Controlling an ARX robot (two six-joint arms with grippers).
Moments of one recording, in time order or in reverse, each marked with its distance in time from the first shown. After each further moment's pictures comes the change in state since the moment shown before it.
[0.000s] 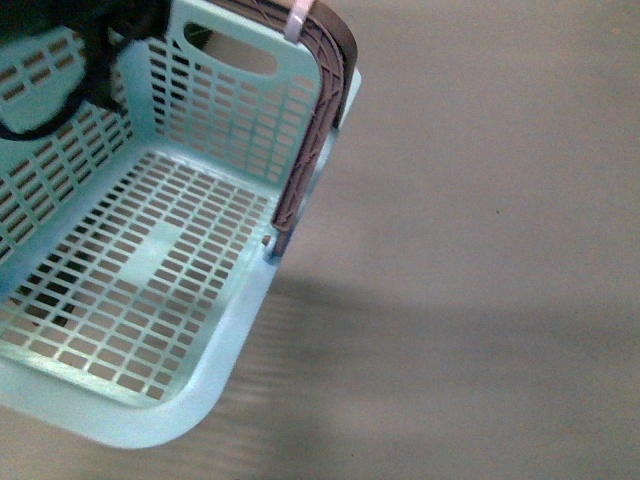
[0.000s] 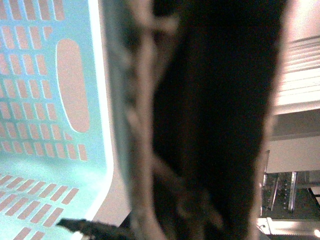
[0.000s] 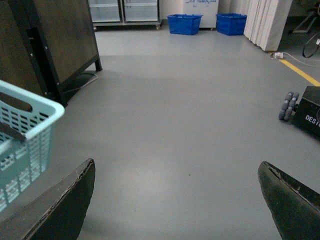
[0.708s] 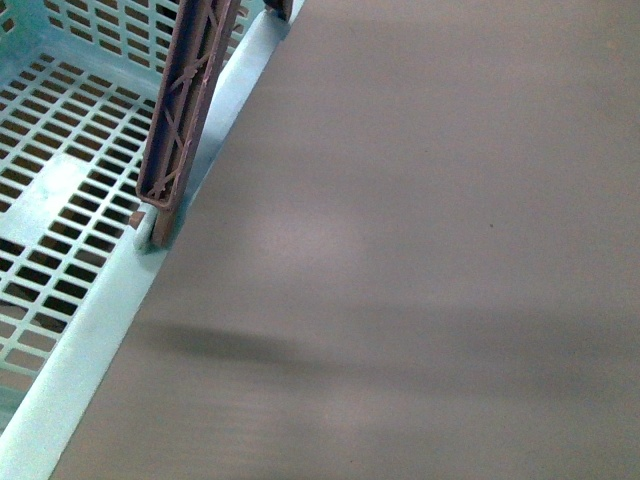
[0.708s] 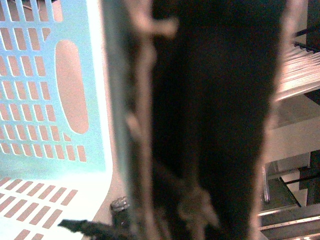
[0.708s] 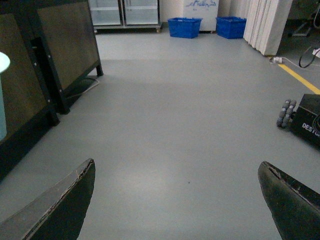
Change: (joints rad) left arm -0.054 -0.506 -0.177 -0.150 -0.067 0.115; right arm 0.000 0.000 0.000 0.000 0.000 0.000
